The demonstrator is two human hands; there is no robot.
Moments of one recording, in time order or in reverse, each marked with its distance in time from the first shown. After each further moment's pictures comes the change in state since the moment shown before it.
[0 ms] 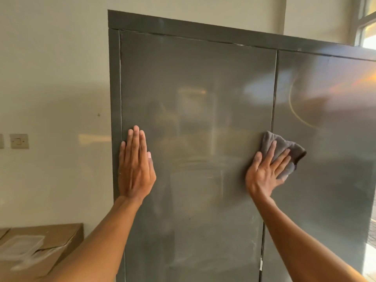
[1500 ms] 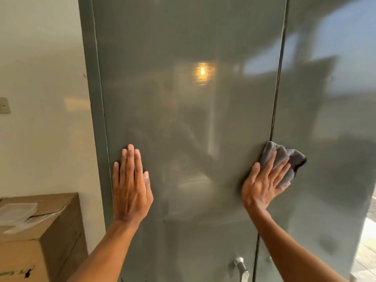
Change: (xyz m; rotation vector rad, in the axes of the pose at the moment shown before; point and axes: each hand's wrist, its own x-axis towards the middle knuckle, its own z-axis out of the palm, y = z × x) left_hand -0.192 0.005 0.026 0.016 -0.082 -0.040; right_hand -0.102 0.153 0.040 -0.027 0.042 -0.032
